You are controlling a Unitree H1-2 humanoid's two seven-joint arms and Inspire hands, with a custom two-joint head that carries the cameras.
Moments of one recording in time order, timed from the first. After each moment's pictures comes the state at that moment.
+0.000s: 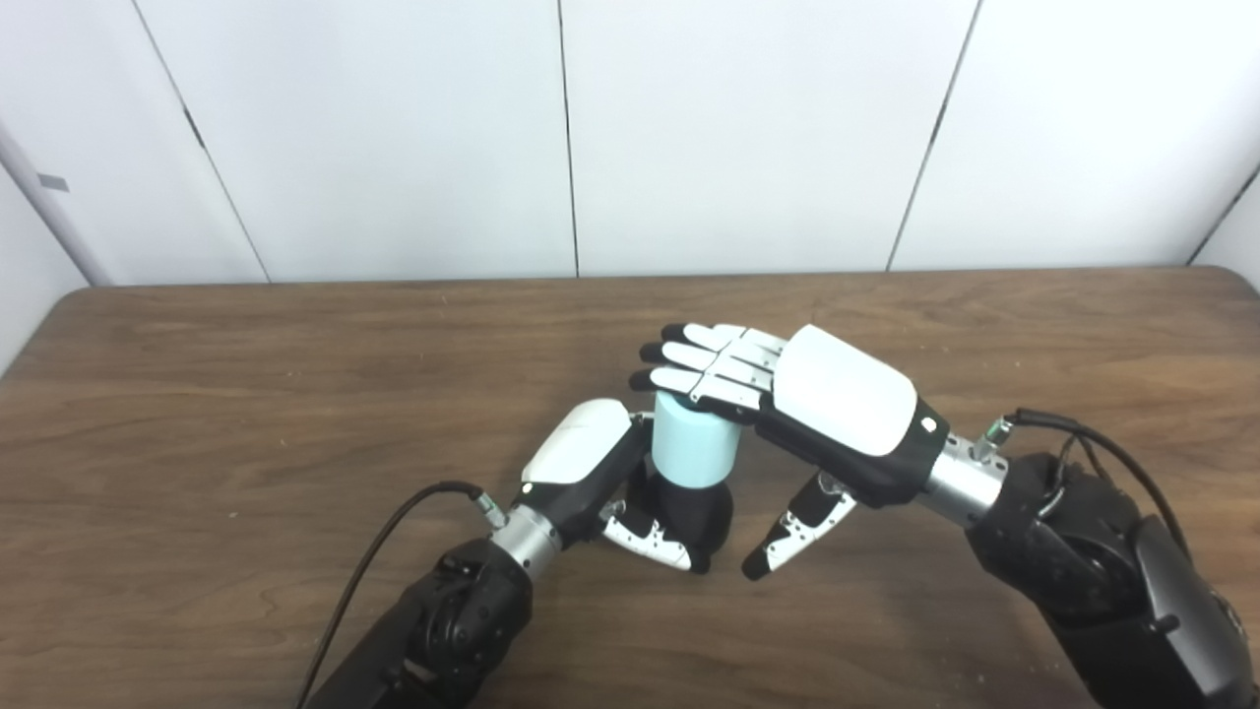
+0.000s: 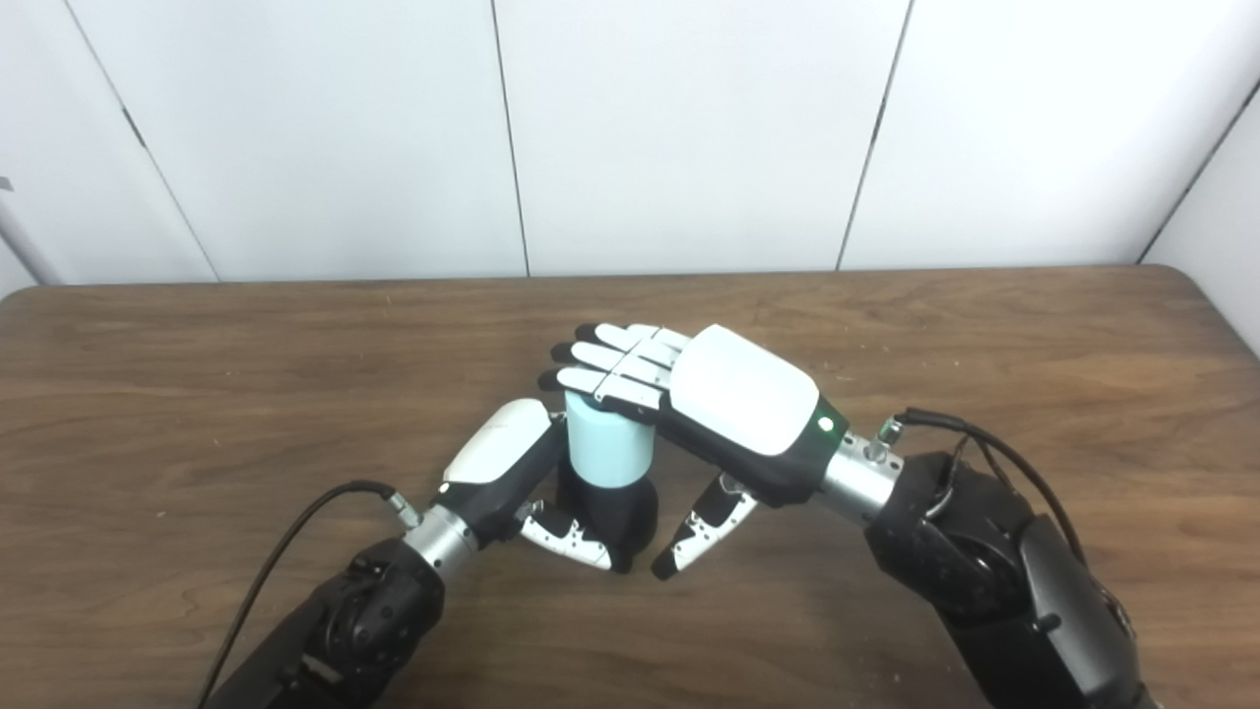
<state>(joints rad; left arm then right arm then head) -0.34 0.25 -0.57 0.01 0.54 0.07 -0.10 -0.35 -0.44 0.26 -0.30 -0.62 -0.39 0.36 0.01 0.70</state>
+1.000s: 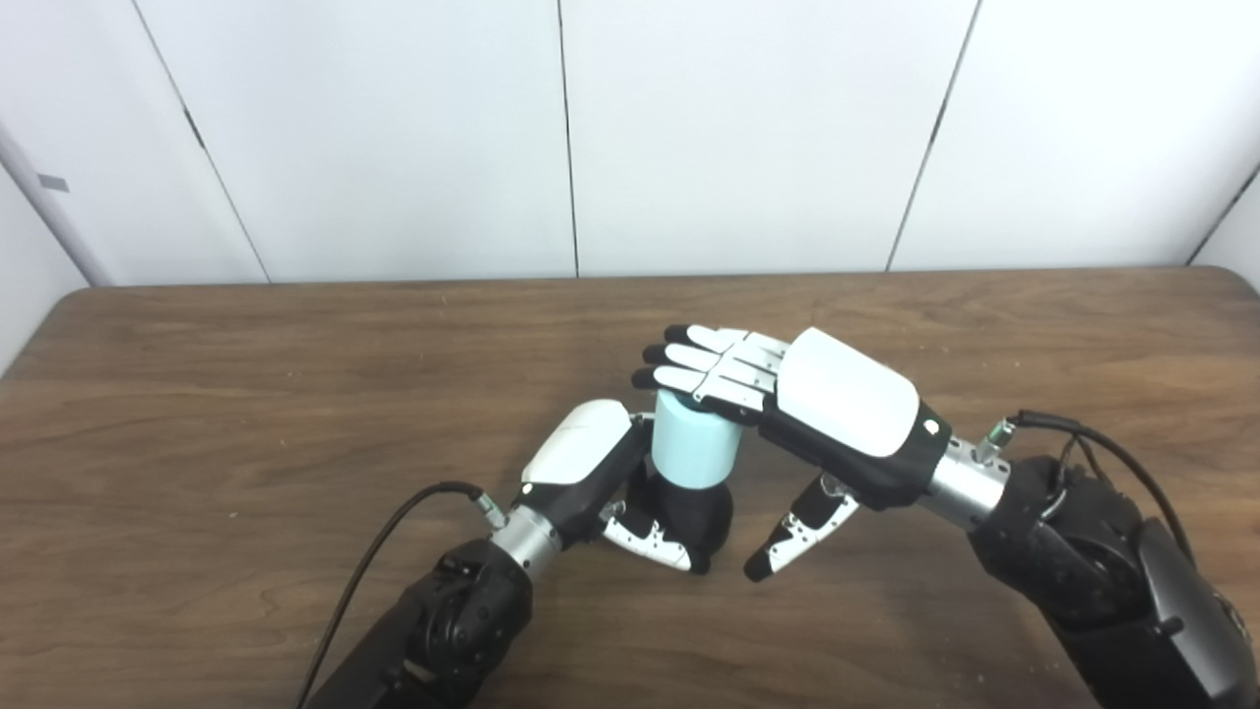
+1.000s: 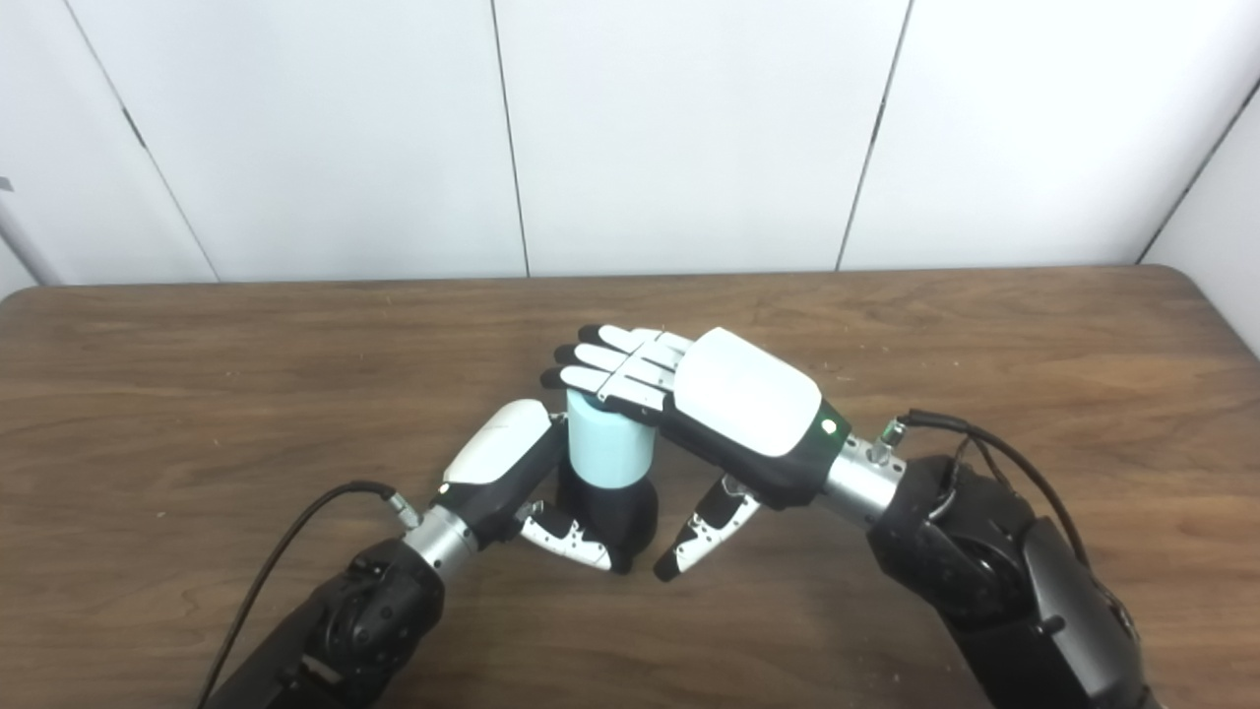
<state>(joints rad) -0.34 0.25 -0.57 0.01 0.54 0.07 -0.10 -0.34 -0.45 0.27 -0.30 -0.61 -0.38 0.35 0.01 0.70</state>
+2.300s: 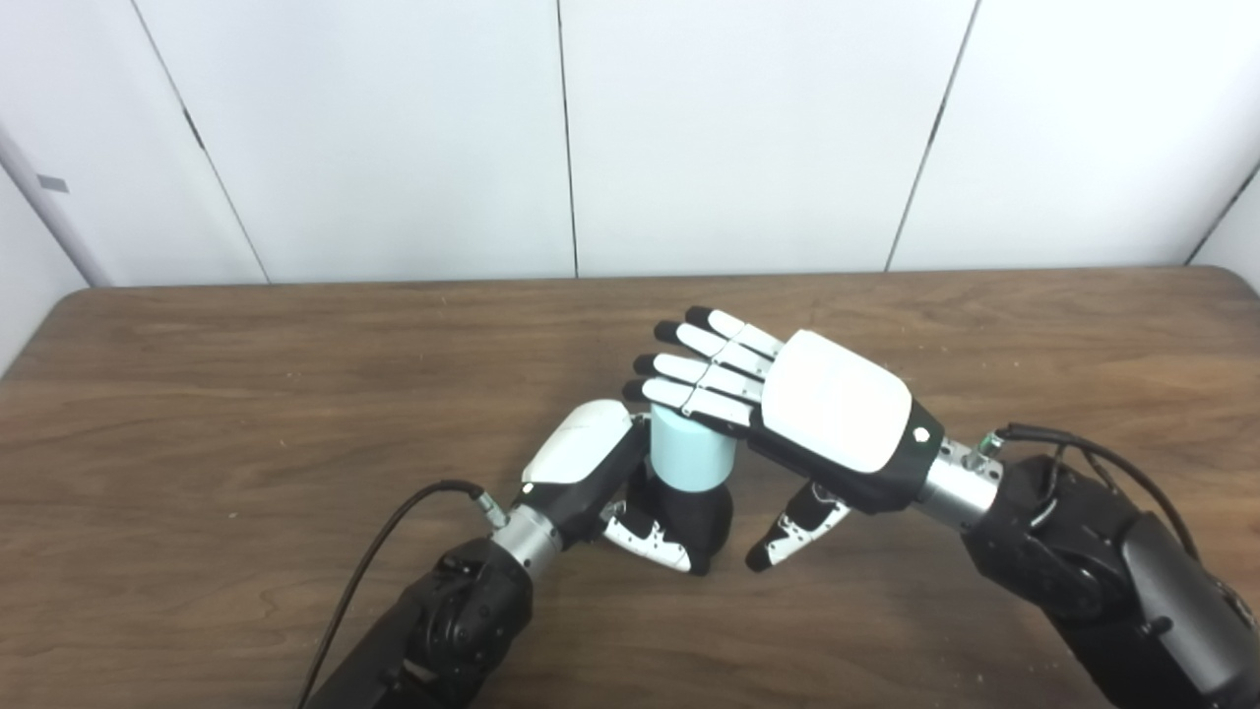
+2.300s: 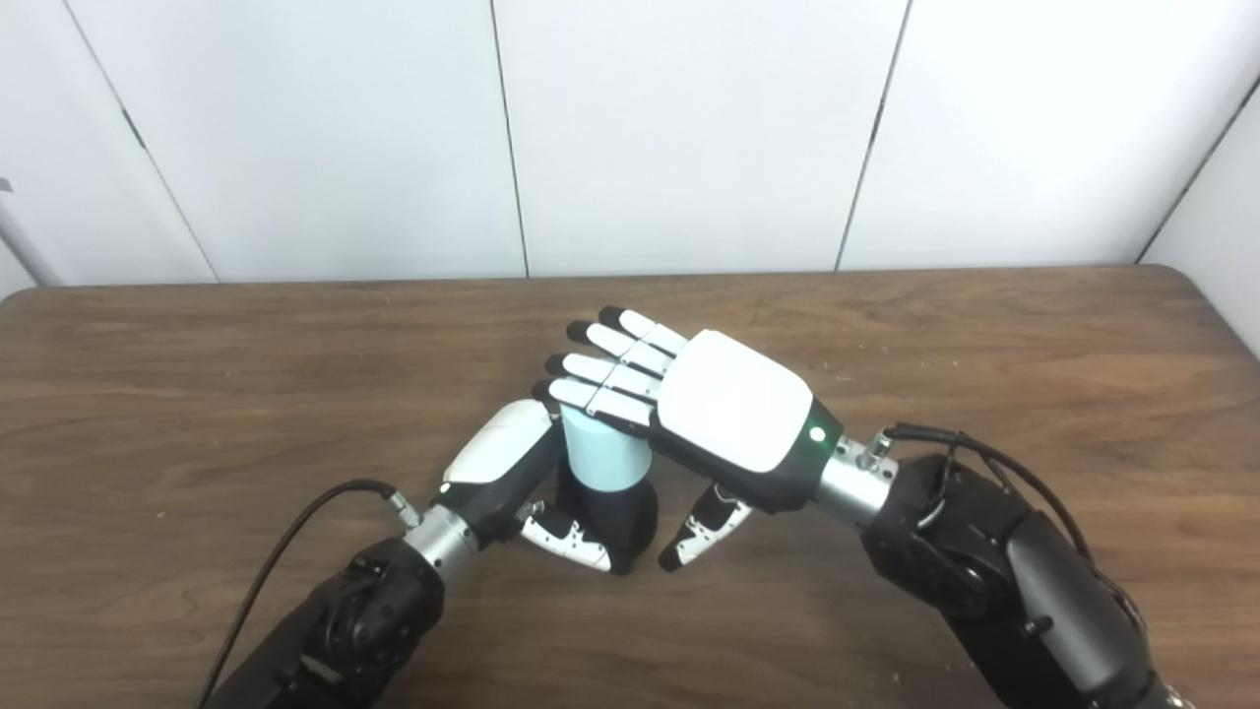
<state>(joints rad) -0.33 0.25 -0.57 -0.01 0.54 0.10 -0.12 -0.37 -0.49 0.34 -0.30 -0.77 -0.41 0.24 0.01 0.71</state>
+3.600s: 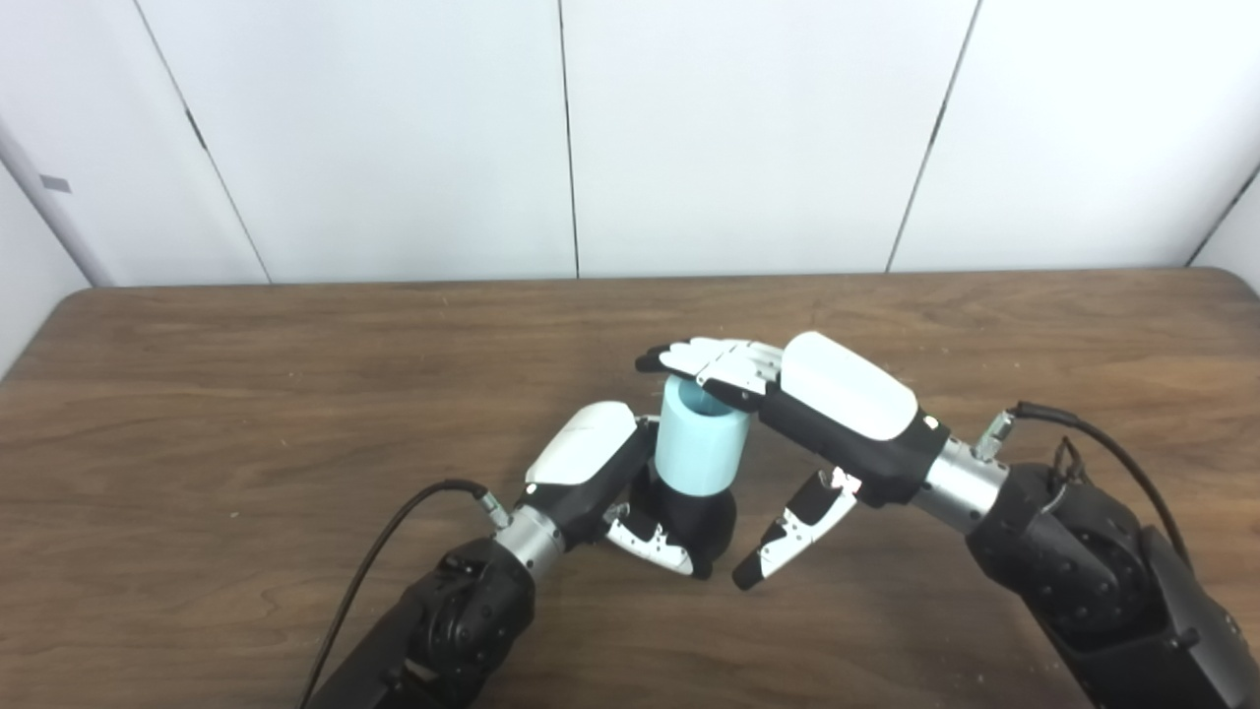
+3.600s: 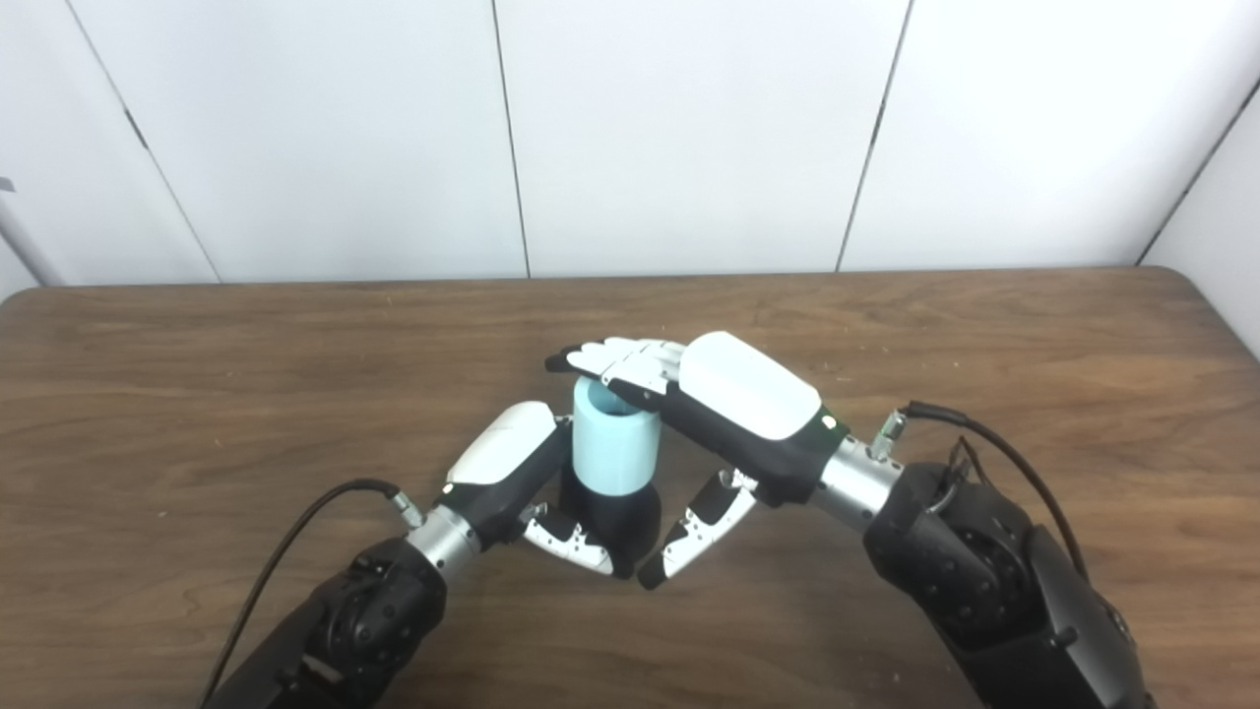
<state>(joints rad) -0.34 0.25 -0.57 -0.01 0.55 0.10 -0.13 -0.32 -0.46 0.31 -0.37 -0.46 -0.15 0.39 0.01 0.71</state>
